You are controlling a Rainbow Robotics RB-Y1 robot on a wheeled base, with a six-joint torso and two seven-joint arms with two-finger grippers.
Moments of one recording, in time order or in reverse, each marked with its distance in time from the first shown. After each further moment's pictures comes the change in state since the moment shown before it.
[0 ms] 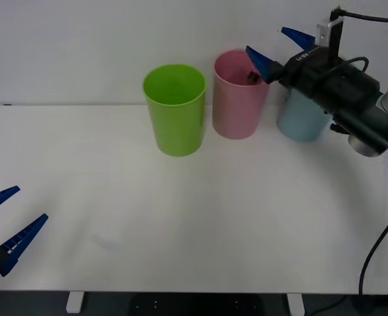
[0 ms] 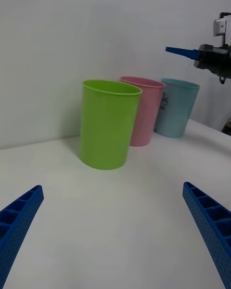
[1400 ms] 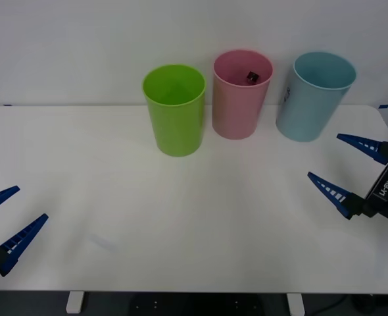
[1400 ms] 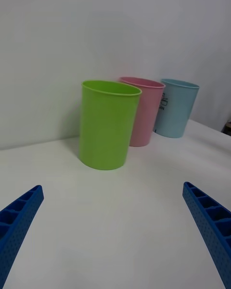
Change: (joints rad) right arm 0.770 -0.117 -0.295 -0.452 -0.041 -0.417 0.170; left arm 0.000 0.000 0.000 0.000 0.000 0.000 0.000
